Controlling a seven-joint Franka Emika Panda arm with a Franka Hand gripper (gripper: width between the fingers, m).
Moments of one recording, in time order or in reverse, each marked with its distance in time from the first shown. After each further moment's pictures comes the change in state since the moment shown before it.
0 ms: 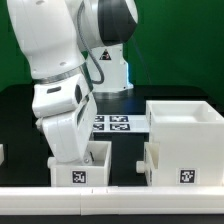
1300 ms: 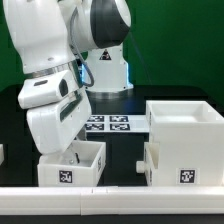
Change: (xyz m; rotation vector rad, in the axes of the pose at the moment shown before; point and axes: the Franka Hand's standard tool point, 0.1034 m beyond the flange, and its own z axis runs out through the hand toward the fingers) arm -0.020 -0.006 -0.004 -0.105 -0.003 0.061
